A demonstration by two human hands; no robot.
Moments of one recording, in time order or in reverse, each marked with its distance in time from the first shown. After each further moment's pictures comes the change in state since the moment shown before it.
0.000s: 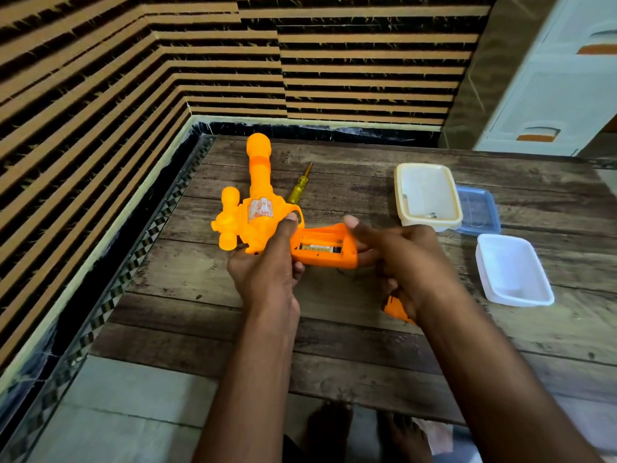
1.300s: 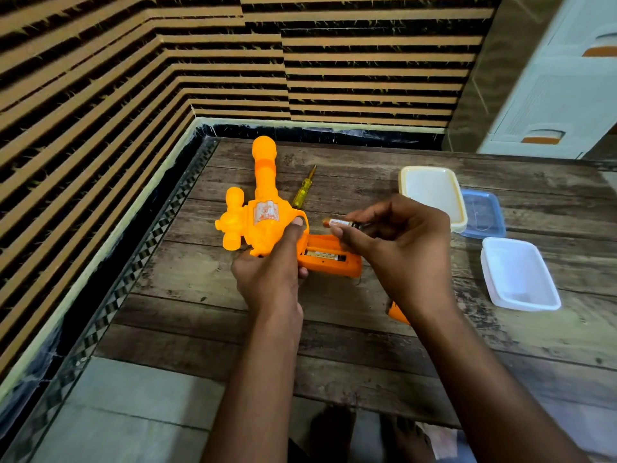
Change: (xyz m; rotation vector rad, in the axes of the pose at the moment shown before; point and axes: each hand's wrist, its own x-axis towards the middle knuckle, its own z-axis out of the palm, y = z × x) left_hand 0.001 -0.002 -0.003 0.112 0.017 0.059; right_hand 0.003 0.009 0.009 -0.040 0.054 -0.681
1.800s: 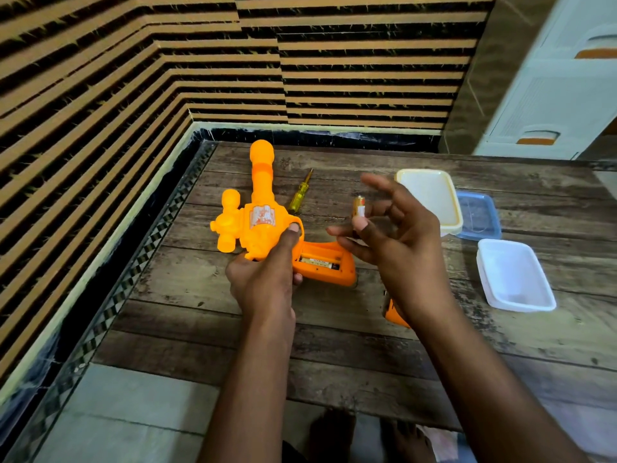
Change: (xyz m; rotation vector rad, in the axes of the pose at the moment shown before) left_hand 0.005 0.000 -0.003 0.069 0.006 0.008; right_hand 0.002 -0.002 -0.004 0.294 -0.117 0.103
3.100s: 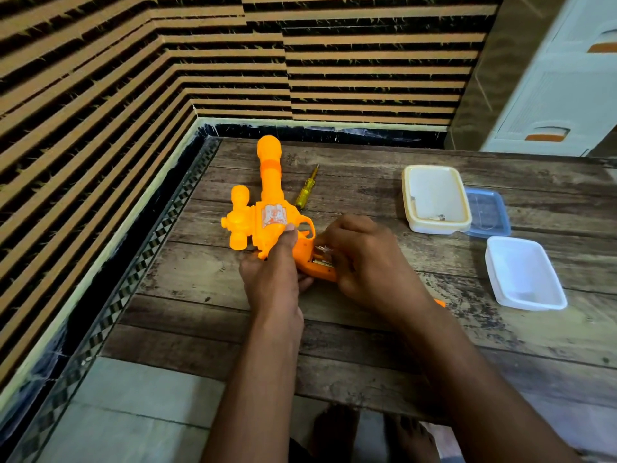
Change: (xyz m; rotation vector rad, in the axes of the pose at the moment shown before) left_hand -0.002 0.000 -0.003 -0.057 -0.053 -0.085; right_hand 0.014 0.036 0.008 -0.860 -0.352 -0.535
